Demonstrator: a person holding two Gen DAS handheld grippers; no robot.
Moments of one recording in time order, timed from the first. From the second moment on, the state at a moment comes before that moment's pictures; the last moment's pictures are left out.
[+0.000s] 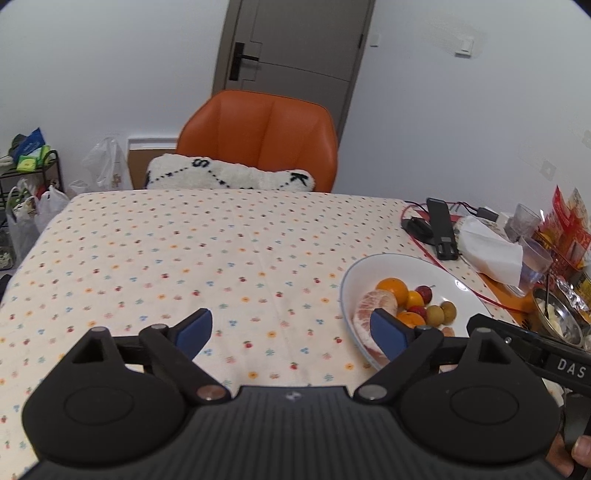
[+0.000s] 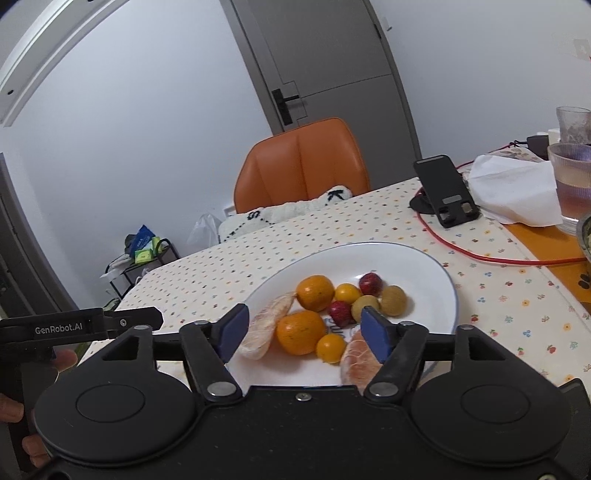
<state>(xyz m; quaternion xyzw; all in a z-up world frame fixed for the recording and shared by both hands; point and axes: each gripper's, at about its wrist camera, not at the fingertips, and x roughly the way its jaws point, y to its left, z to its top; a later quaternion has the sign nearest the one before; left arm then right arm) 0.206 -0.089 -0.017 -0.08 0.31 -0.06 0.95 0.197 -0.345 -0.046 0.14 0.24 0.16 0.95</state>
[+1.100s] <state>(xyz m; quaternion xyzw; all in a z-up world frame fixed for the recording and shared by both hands) 0.110 -0.057 0.002 -0.10 0.27 0.00 0.96 0.133 -0.325 -0.023 0.11 0.24 0.22 0.94</state>
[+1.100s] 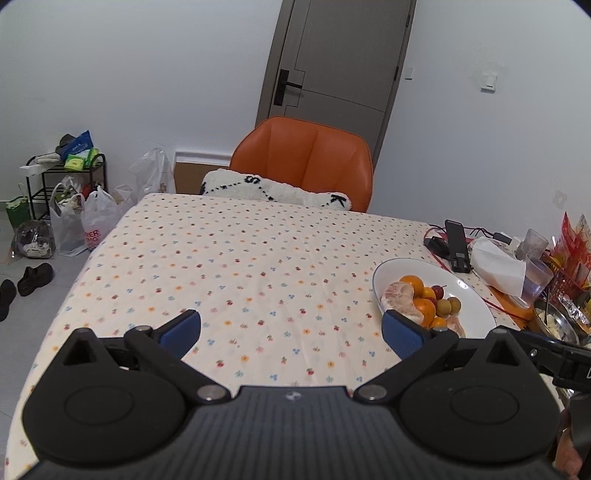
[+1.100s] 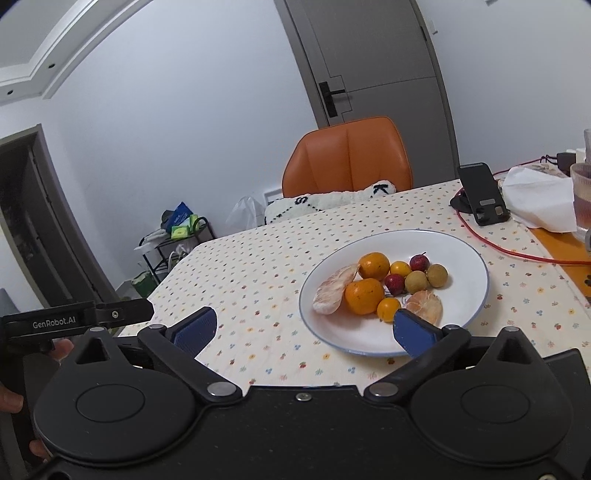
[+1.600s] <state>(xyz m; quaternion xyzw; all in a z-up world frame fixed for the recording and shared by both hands) 0.057 -0.052 0.014 -0.10 0.25 0.01 0.96 0.092 -0.317 -0.014 0.08 0.25 0.23 0.94</state>
